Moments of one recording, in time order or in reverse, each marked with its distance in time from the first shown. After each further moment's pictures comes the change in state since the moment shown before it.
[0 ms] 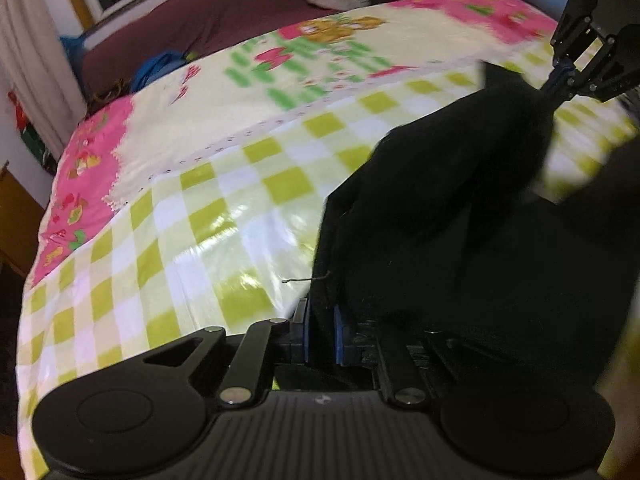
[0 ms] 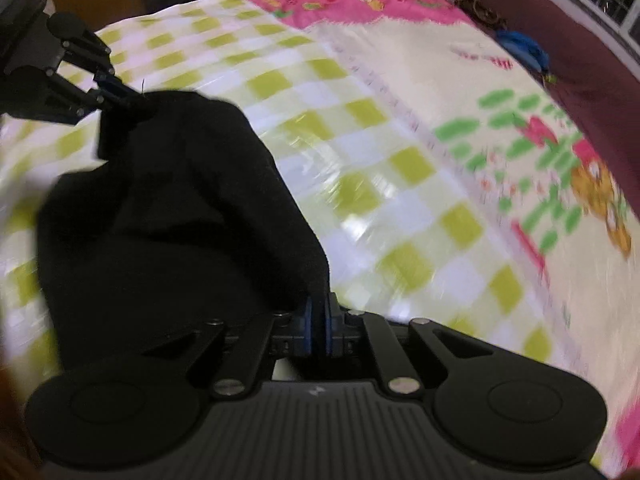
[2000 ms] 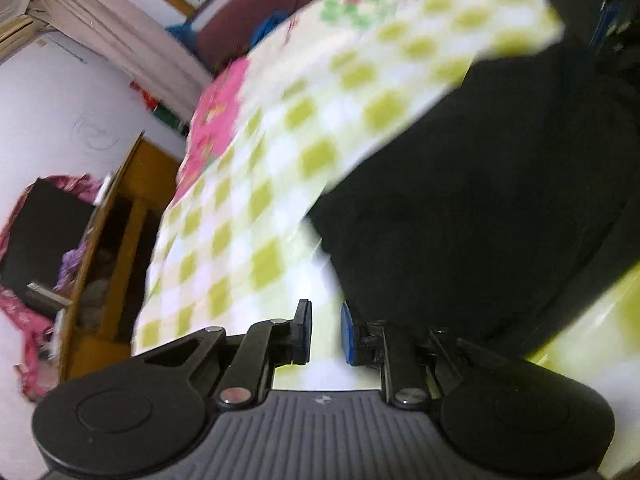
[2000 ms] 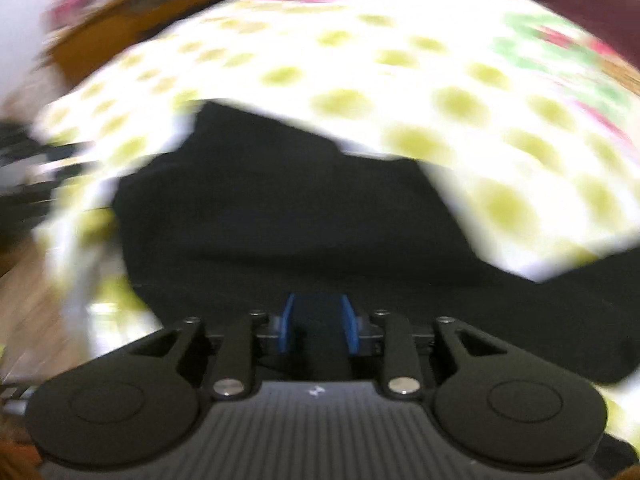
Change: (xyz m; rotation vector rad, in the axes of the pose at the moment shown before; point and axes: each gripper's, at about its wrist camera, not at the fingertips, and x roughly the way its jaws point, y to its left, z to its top) left arm -0.022 -0.112 -0.079 -0.016 0.139 0.513; right arm 0.056 0.095 -0.045 0.343 -0.045 0.073
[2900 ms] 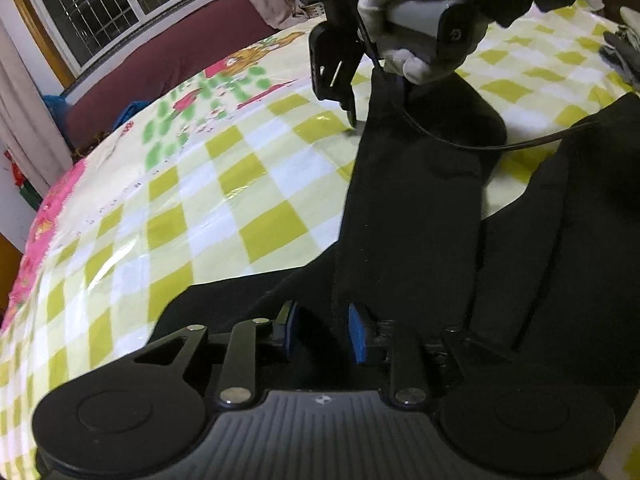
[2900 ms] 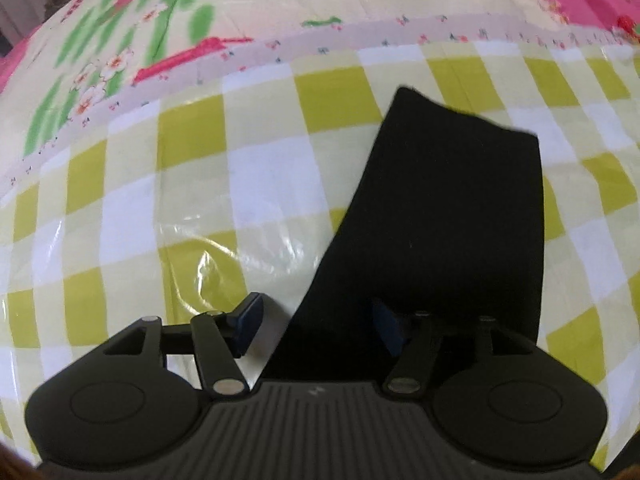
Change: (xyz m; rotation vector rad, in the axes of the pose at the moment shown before) left arm 0.043 -0.186 0.169 0.027 -0.226 -0.388; right arm 0.067 -0.312 0.055 0.868 0.083 -0.350
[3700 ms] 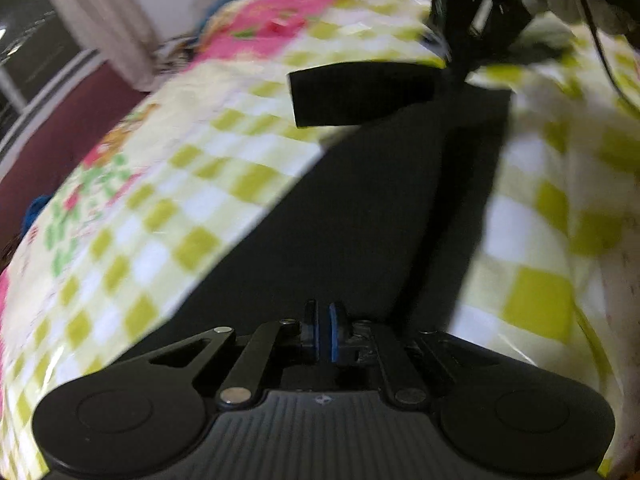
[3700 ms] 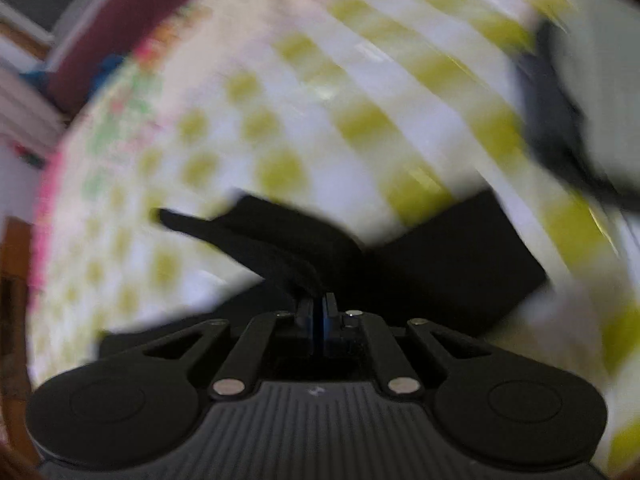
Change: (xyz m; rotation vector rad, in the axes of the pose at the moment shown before) left arm -0.078 -0.114 0.016 0.347 -0.056 -0.250; right arm -0.167 -0.271 -0.206 0.352 -0.035 0.225
